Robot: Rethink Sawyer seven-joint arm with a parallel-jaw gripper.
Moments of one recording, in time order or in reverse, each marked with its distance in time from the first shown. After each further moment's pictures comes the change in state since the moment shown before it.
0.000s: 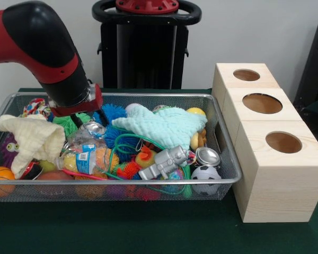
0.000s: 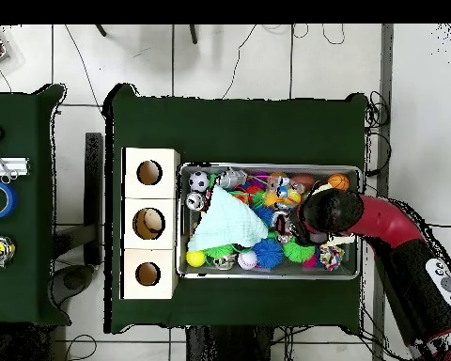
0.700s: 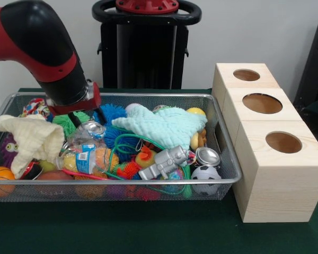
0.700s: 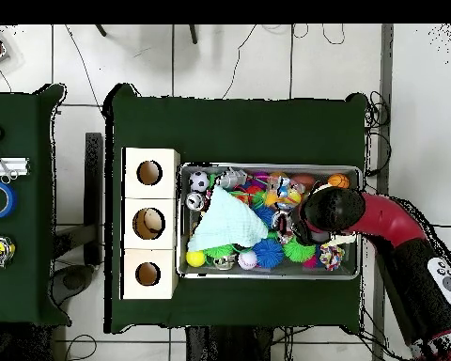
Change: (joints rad) arm 0.005 -0.008 -0.003 -0.012 -0.001 0.026 0.000
